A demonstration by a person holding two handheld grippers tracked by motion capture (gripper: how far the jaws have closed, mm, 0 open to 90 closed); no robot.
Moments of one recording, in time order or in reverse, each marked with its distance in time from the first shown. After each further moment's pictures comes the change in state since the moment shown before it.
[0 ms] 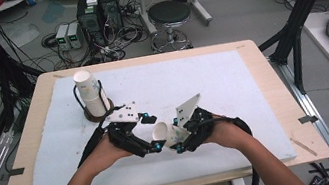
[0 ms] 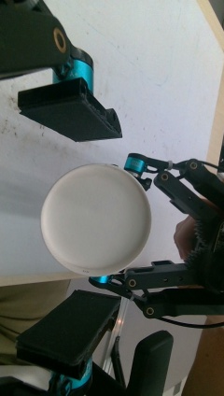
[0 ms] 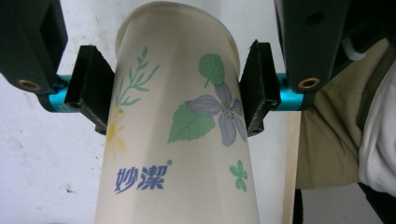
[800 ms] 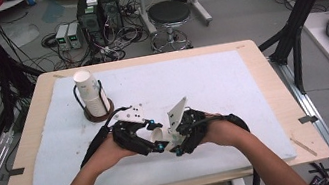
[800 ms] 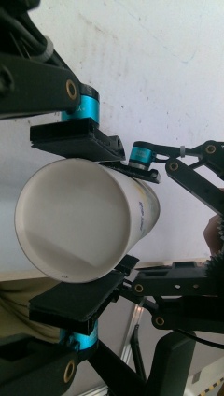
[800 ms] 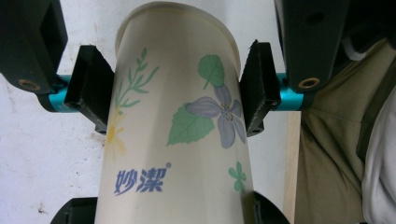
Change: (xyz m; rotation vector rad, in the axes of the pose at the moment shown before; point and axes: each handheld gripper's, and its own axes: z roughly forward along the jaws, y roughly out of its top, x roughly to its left) left arm 0.005 -0.003 0.012 0.099 -0.048 -0.017; right arm 0.001 0.015 0.009 0.147 0.030 -0.054
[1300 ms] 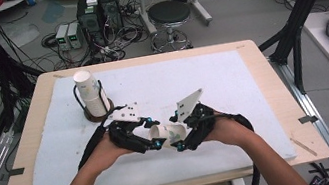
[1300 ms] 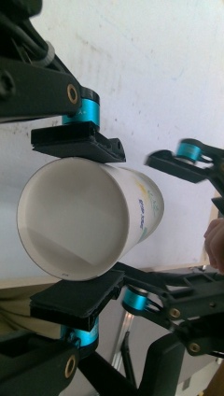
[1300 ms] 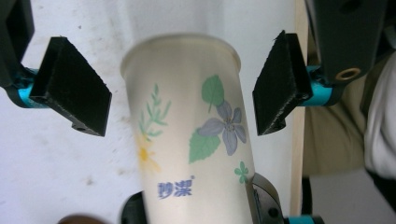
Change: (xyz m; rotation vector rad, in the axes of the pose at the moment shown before) left arm 0.003 -0.004 -0.010 -0.064 0.035 0.004; right arm -0.002 -0.013 -0.021 -0.178 -0.073 0.093
